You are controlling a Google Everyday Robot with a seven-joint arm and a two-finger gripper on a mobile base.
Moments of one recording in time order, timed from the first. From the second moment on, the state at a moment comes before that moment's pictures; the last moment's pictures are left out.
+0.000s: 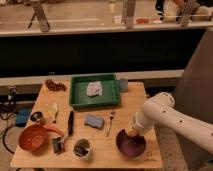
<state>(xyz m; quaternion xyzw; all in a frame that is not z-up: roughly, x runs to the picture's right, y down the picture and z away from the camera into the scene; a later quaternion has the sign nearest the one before) 0.140 0.220 0.722 -0.14 -0.31 -0.63 0.70</state>
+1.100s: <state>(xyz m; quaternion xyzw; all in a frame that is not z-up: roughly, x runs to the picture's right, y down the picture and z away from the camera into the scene) 0.113 0.255 0.664 -0.11 -0.36 -0.77 0.52</state>
